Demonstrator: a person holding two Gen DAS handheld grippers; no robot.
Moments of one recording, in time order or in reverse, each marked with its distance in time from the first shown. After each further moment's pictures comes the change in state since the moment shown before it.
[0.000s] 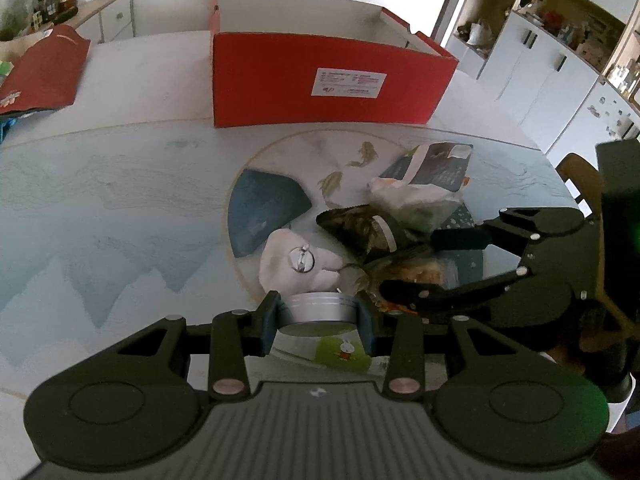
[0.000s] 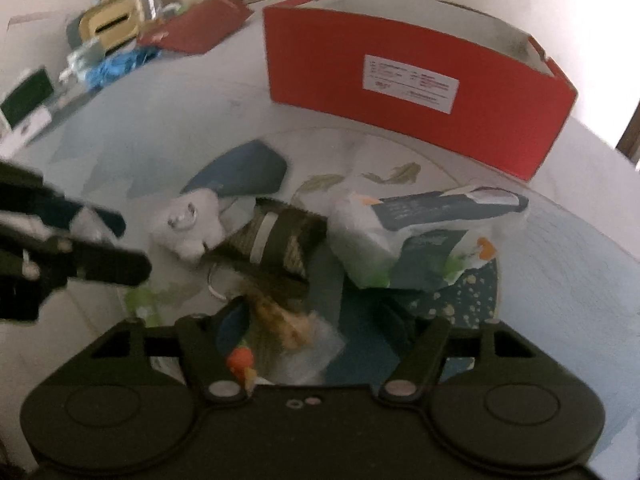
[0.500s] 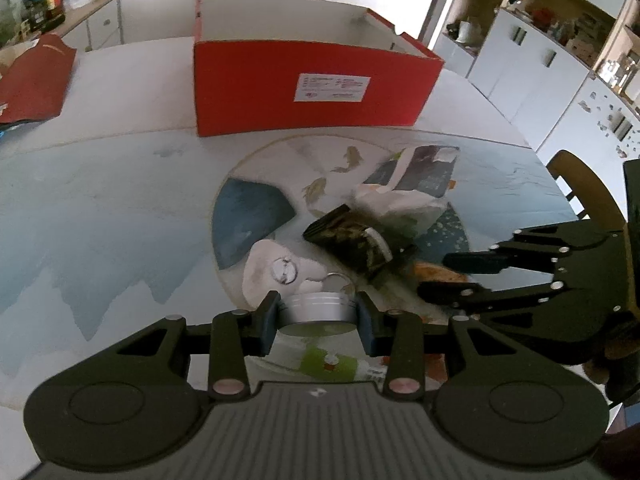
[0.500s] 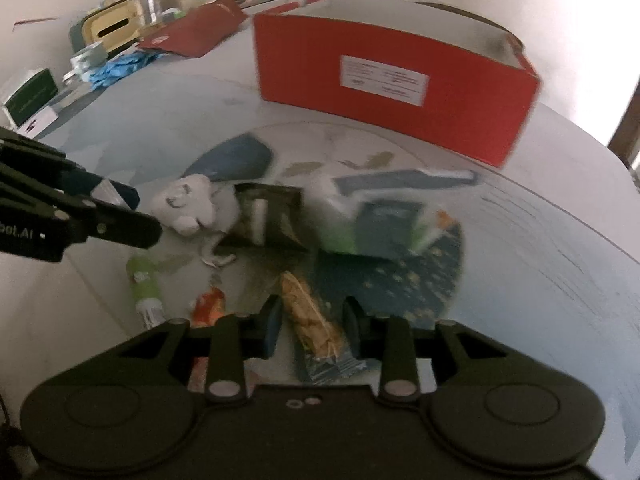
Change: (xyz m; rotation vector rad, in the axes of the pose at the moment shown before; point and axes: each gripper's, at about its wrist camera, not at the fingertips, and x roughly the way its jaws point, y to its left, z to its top) left arm 0.000 -0.009 0.007 0.030 -0.005 -0.026; right arm -0.028 -0.022 -0.016 0.041 0.005 0.005
